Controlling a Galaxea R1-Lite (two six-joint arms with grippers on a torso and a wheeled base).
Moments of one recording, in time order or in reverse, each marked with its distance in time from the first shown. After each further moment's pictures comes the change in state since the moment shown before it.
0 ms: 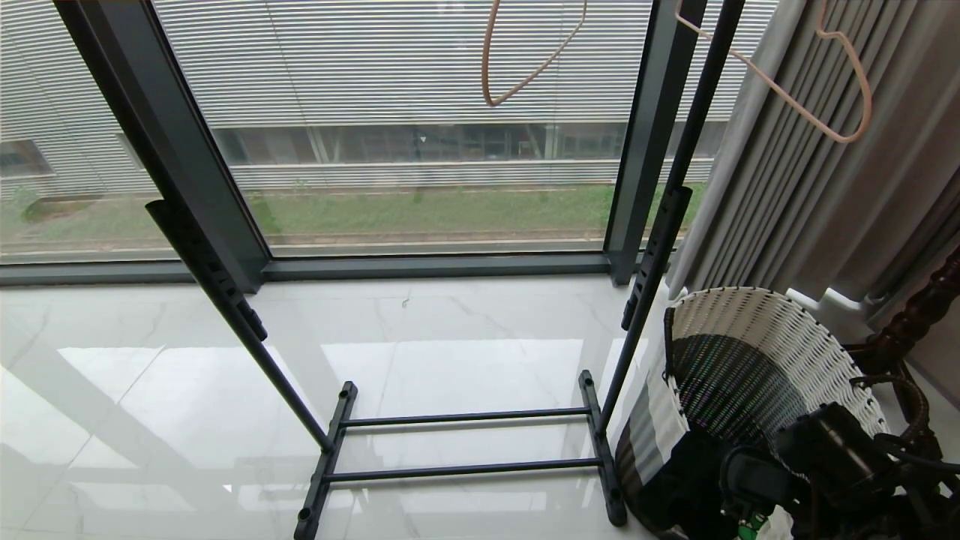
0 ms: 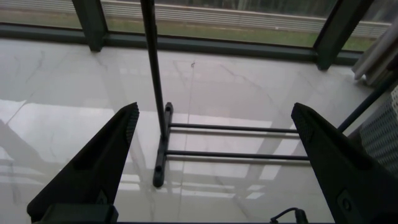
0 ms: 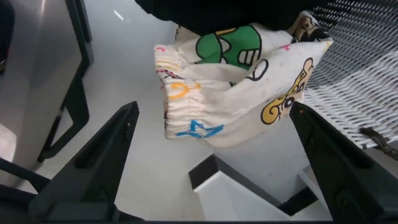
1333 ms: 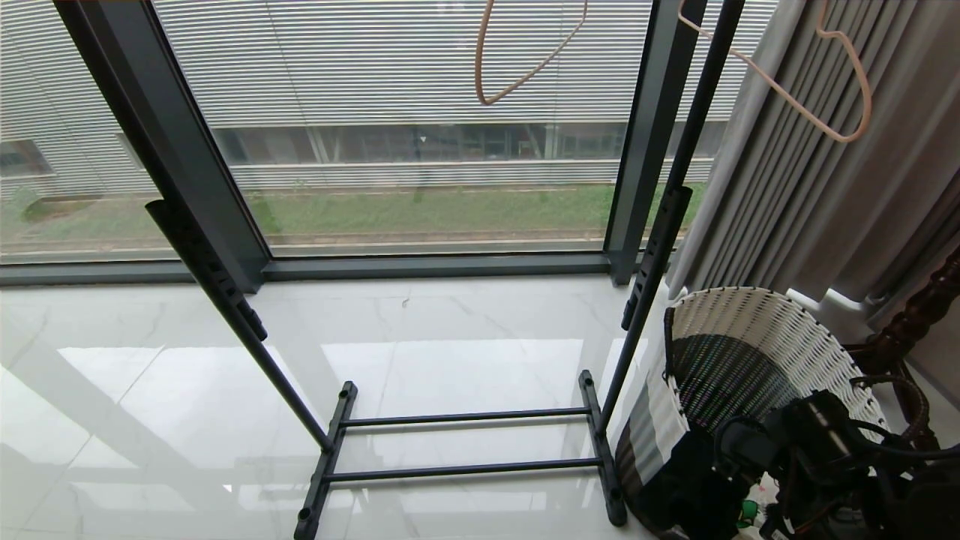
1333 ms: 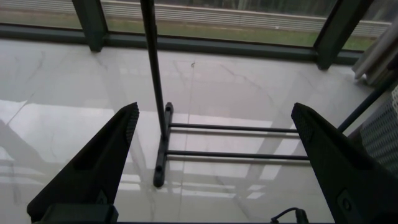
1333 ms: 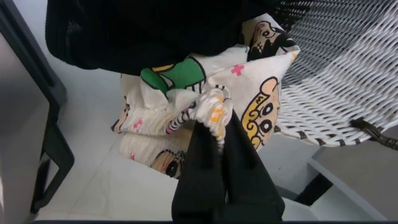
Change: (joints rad) left arm 0.001 0.000 0.000 0.000 -0.001 0.003; right arm -0.090 0.119 0.016 -0.228 -0.056 0.062
